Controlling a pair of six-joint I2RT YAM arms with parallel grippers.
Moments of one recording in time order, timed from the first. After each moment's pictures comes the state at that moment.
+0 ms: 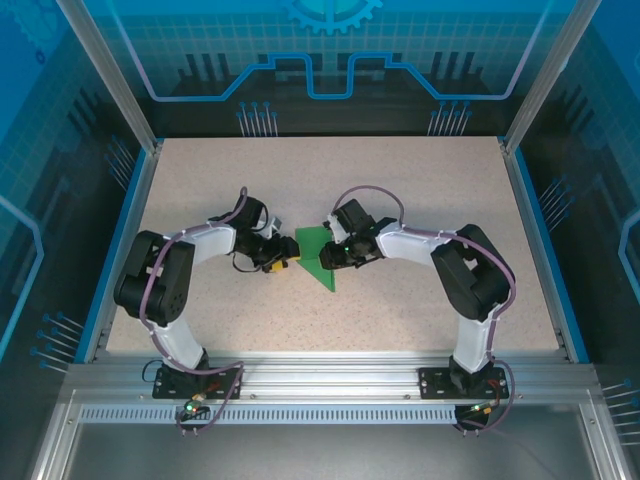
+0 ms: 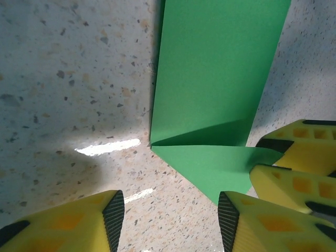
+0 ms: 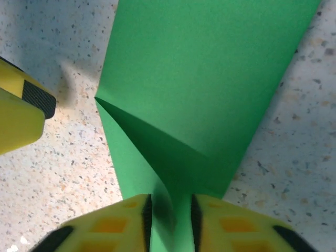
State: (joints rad) left arm -0.24 1.75 0.94 -0.38 0.64 -0.62; right arm 0.64 1.88 1.14 -0.34 -0.31 0.38
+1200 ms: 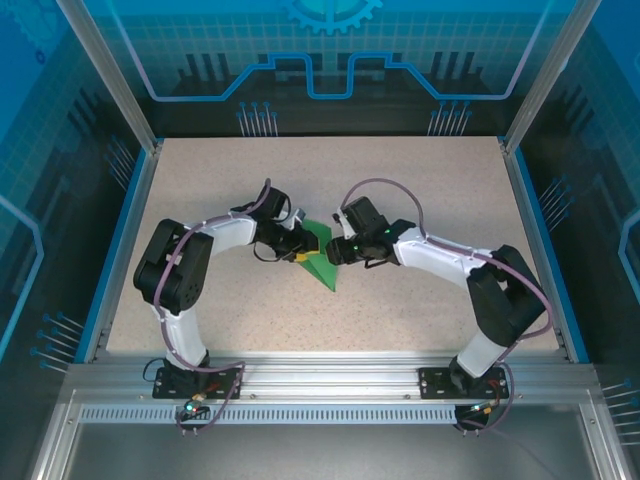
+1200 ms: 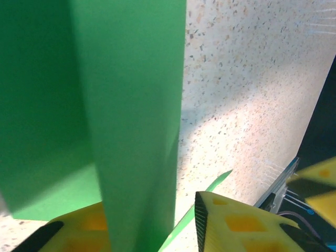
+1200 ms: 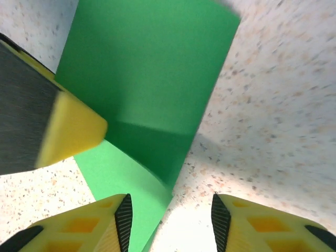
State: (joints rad) left arm -0.35 1.87 1.11 -0.36 0.69 -0.66; right arm 0.69 1.64 1.07 -0.39 -0.10 0.35
